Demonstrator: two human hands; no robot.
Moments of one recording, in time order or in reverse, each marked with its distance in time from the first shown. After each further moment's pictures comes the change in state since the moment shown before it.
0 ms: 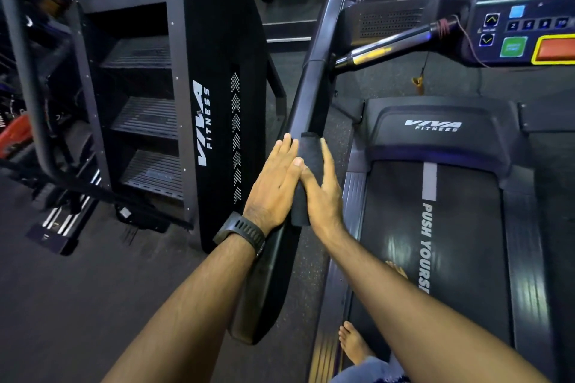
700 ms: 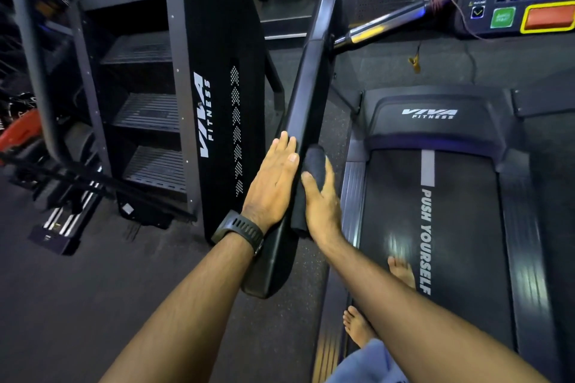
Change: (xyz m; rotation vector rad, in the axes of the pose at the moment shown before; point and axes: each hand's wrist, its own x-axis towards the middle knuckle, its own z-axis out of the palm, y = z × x) left_hand -0.054 -0.014 0.001 -0.006 -0.011 -0.002; right_hand -0.066 0.026 0.004 -0.060 0.023 0.082
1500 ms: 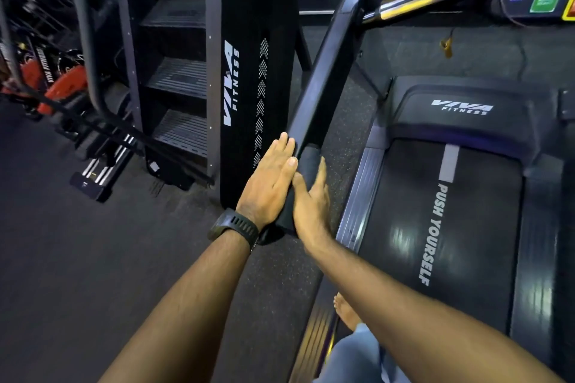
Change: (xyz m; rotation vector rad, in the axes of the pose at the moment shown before) left_hand -0.073 0.002 0.009 0.053 0.068 -0.083; right_hand -0.062 0.007 -0.001 -0.045 -0.152 0.076
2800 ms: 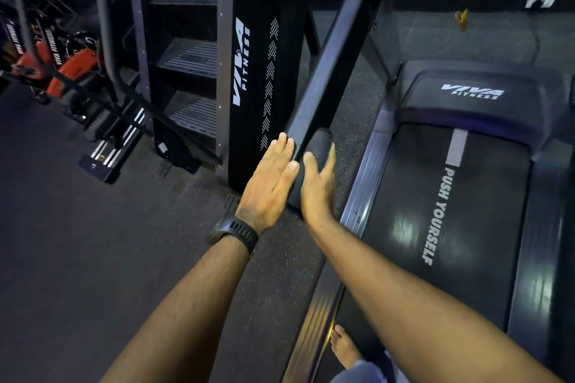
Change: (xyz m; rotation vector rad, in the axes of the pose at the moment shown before) left_hand -0.079 -0.022 0.006 0.032 0.027 0.009; right_hand -0.031 0.028 0.019 0.114 0.072 0.064
